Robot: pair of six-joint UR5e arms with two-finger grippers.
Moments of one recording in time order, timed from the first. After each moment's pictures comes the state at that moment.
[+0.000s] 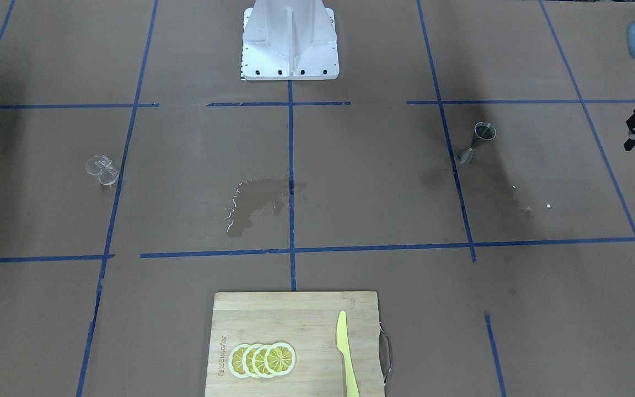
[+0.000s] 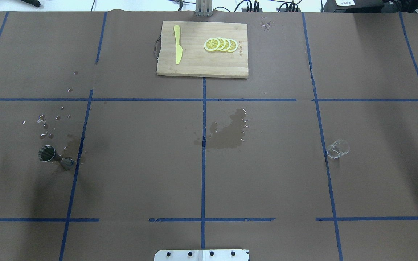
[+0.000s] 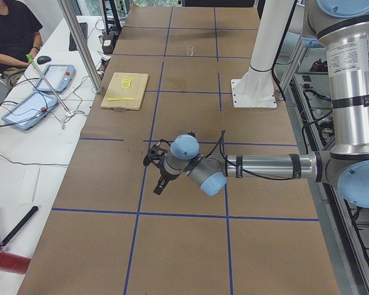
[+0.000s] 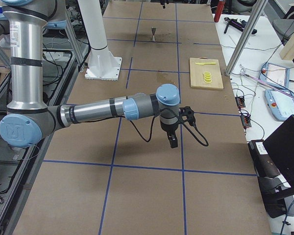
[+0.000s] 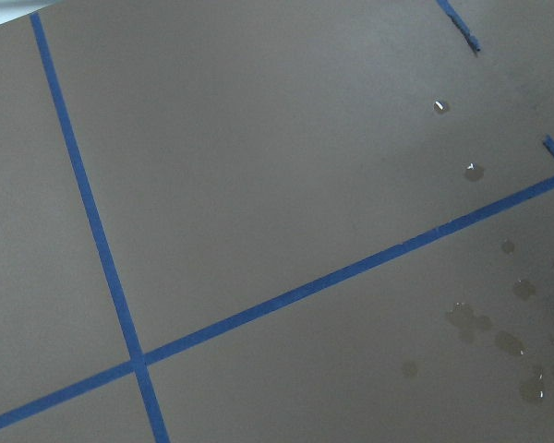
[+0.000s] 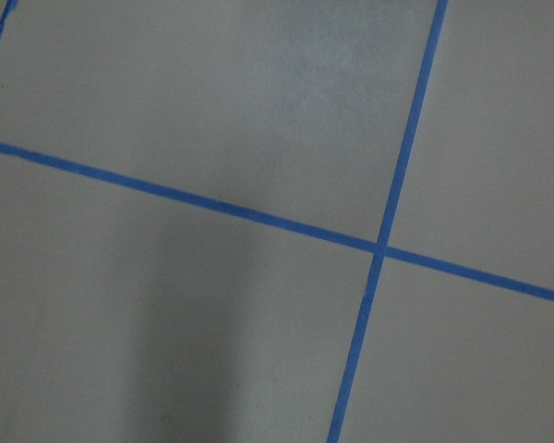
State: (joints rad) left arm -1.32 -1.37 -1.69 -2.28 -2.27 -0.25; right arm 1.52 -1.62 1.84 -1.63 2.33 -0.10
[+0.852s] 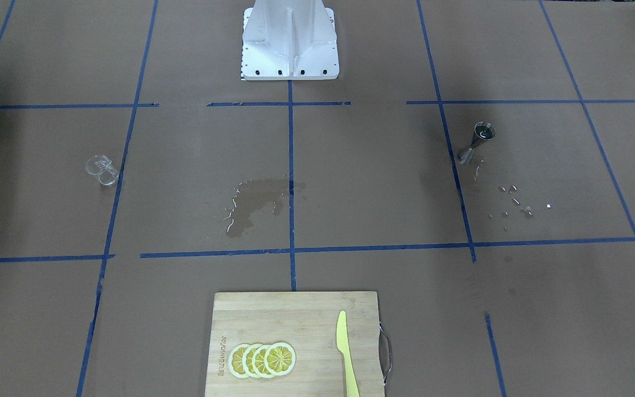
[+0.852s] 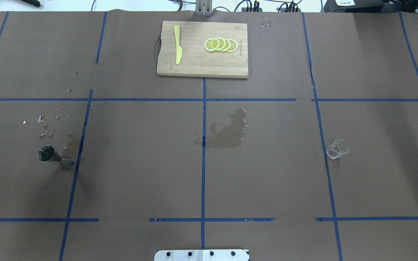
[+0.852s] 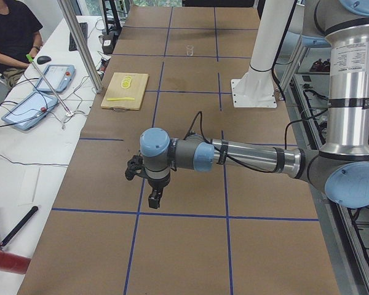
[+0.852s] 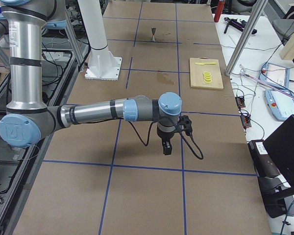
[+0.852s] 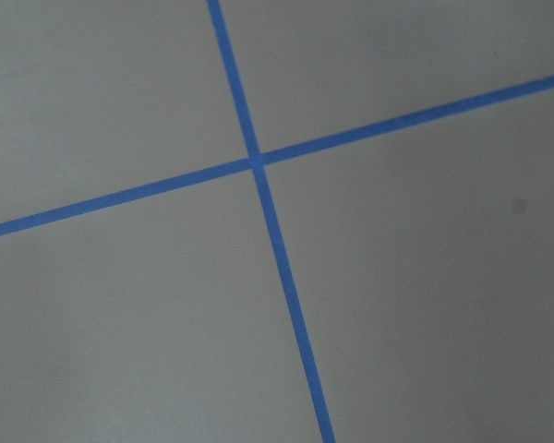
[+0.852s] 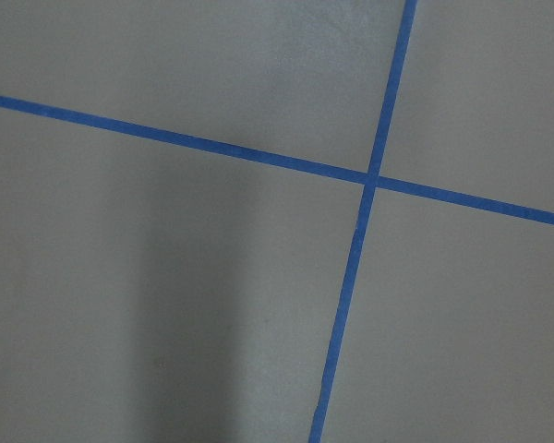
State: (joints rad) left arm -1.55 -1.55 -1.75 -1.51 -2.27 0.13; right arm 1.53 -1.63 1.81 -1.70 2.34 -0.13
